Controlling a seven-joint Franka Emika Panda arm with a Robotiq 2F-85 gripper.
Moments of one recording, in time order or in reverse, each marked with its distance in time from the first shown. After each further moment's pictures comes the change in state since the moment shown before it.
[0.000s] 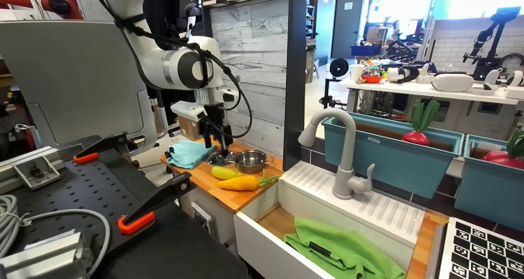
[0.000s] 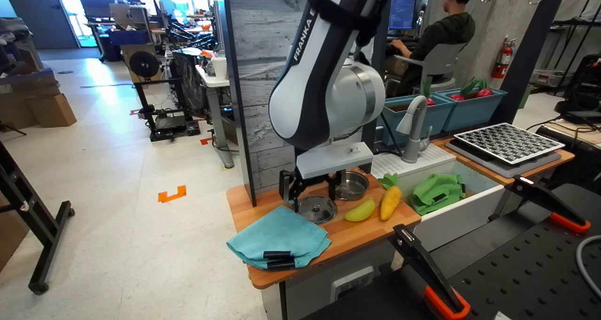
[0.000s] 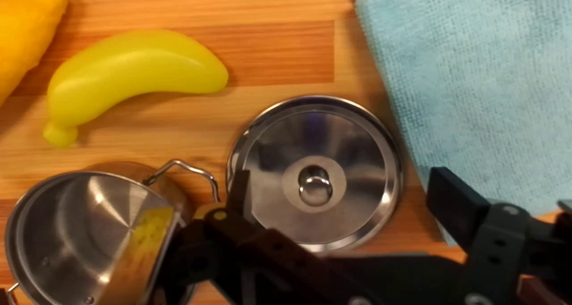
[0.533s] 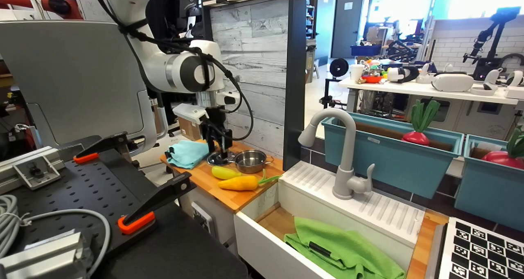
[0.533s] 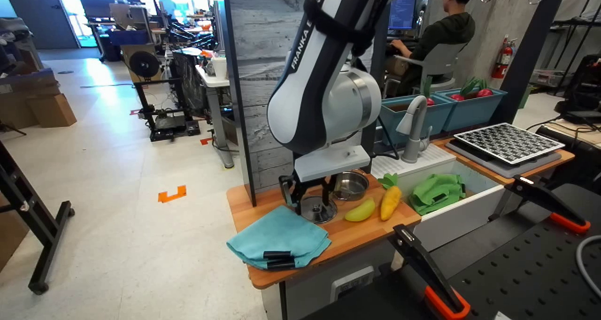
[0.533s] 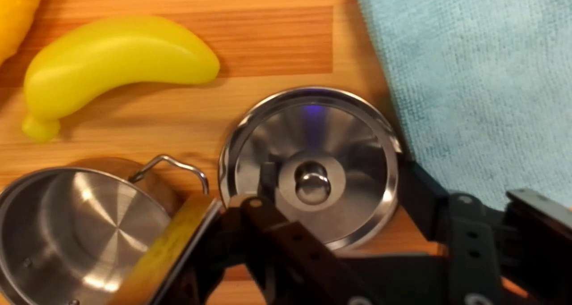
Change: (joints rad) arm 0.000 0.033 0.001 0.039 0.001 -0.001 -0.001
